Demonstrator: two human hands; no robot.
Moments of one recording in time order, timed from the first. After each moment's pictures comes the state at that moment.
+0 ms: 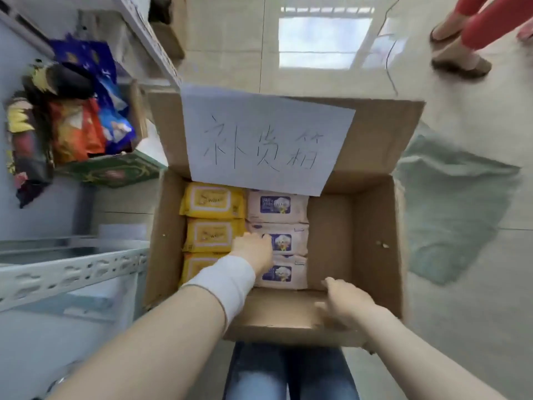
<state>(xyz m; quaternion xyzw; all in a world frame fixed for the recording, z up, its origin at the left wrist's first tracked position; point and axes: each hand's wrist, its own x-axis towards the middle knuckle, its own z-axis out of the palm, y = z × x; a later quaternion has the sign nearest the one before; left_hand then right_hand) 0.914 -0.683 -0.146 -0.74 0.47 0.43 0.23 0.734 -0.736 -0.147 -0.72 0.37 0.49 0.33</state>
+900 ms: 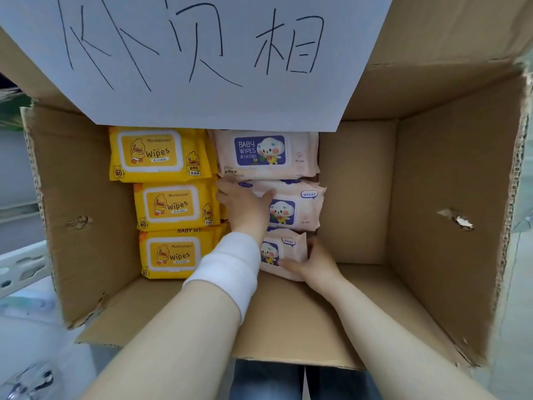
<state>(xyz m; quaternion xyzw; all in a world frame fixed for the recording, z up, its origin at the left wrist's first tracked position) 0.889 -0.709 -0.336 -0.94 -0.01 0.32 -0.11 0.744 -0.703 -0.341 -0.47 0.57 0.27 0.62</state>
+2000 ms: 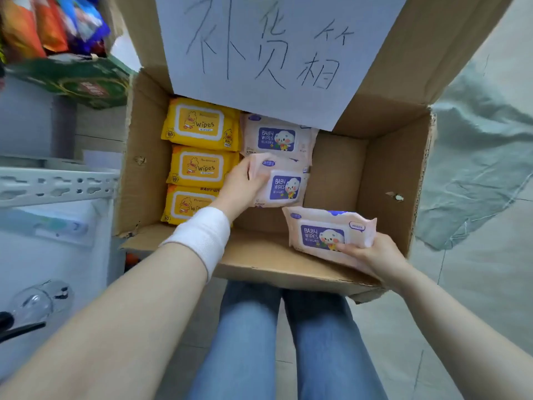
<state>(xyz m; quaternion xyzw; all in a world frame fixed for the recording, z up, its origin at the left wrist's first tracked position) 0.905 -0.653 -0.241 -0.79 0.14 0.47 -0.36 0.653 -0.759 -0.221 -0.54 0.56 0.18 0.60</state>
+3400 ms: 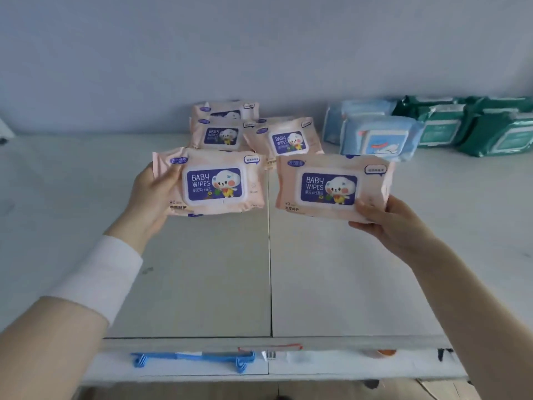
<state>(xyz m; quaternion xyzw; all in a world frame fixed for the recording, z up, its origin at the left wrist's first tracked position) 0.679 0.293 0.300 -0.63 -0.28 -0.32 -0.64 0.868 -0.023 0.278 -0.62 -0.14 0.30 0.71</state>
